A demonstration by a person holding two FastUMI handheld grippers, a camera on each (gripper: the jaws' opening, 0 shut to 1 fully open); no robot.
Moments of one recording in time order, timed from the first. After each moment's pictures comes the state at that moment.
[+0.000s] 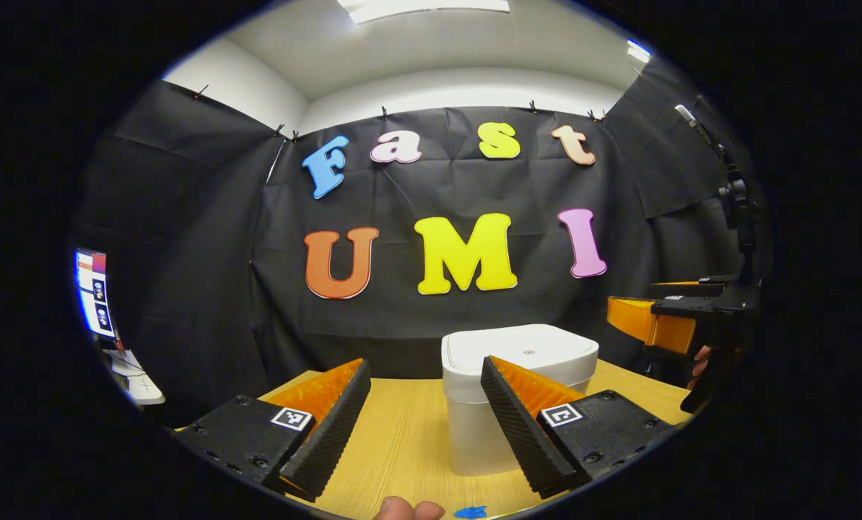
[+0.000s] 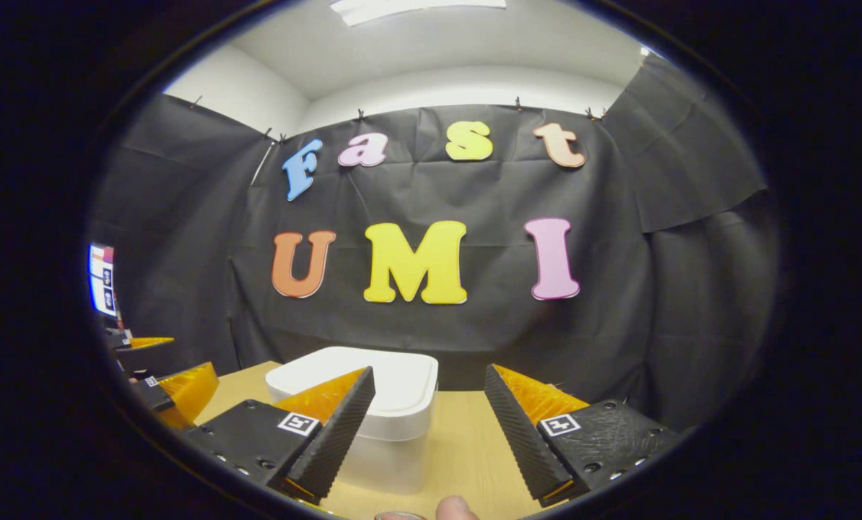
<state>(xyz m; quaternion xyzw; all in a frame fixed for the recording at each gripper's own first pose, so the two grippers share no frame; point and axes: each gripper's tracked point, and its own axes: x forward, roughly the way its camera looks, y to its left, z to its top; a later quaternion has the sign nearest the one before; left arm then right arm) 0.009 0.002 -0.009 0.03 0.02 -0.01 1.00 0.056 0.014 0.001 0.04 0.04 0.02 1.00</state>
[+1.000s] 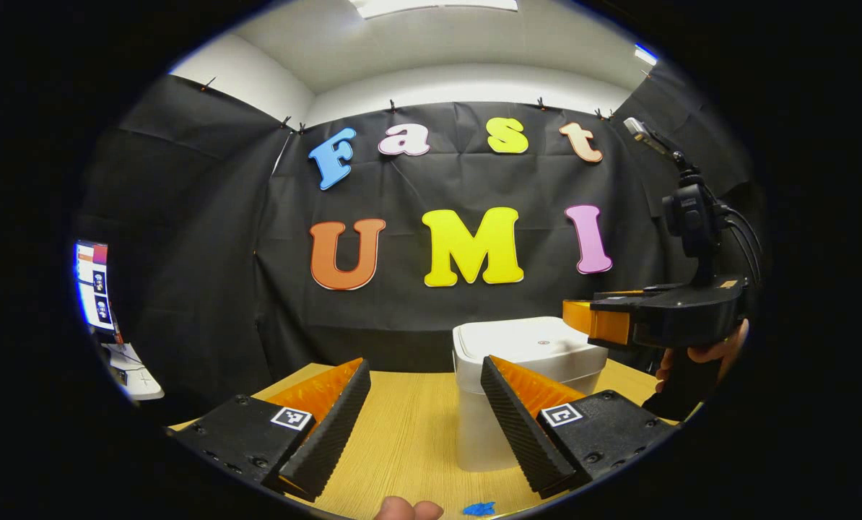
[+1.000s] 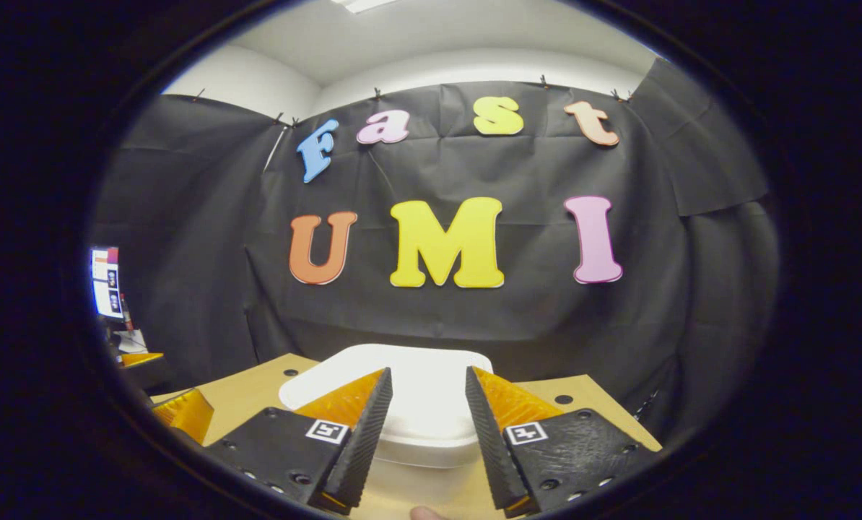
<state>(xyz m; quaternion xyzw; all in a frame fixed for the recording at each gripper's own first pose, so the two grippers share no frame) 0.008 0.019 -0.022 0.02 0.03 0.00 1.00 0.109 0.076 -0.018 0.04 0.09 0.07 0.99</state>
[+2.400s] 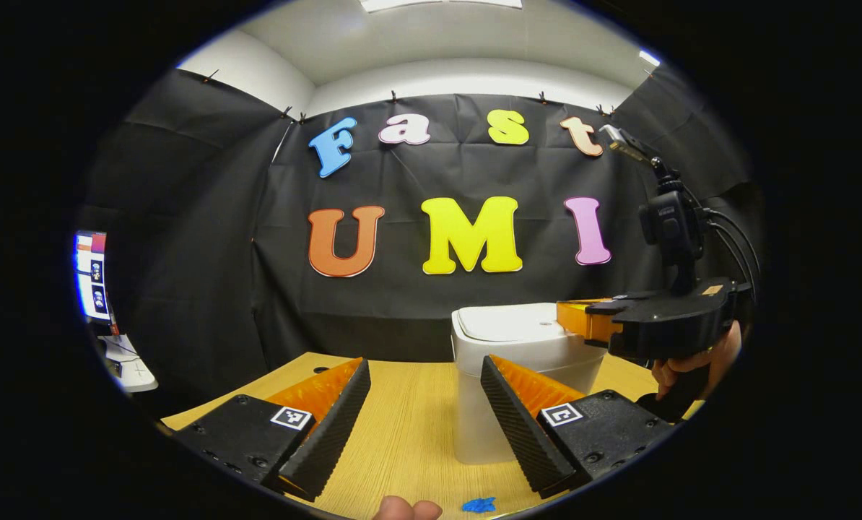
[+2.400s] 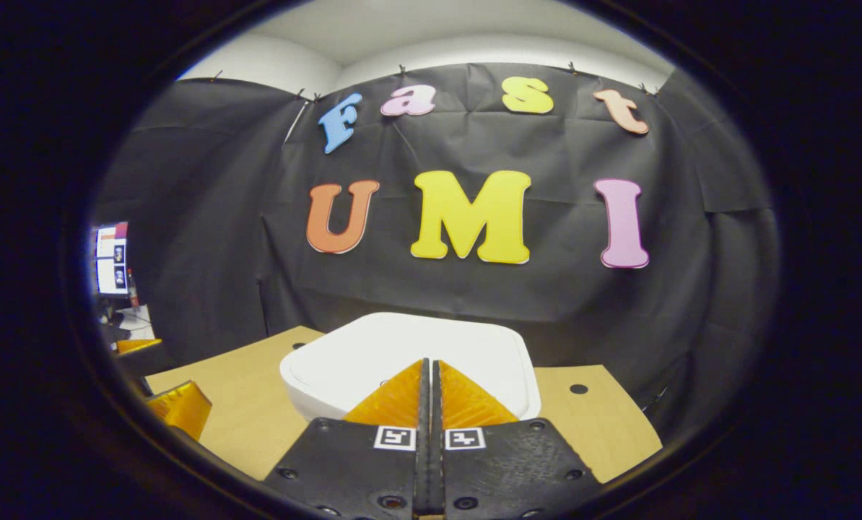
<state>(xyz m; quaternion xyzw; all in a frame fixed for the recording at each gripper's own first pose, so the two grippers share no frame) 0.006 0.020 -0.044 0.02 0.05 -0.01 1.00 0.116 0.091 -0.046 0.02 0.11 0.09 0.99</state>
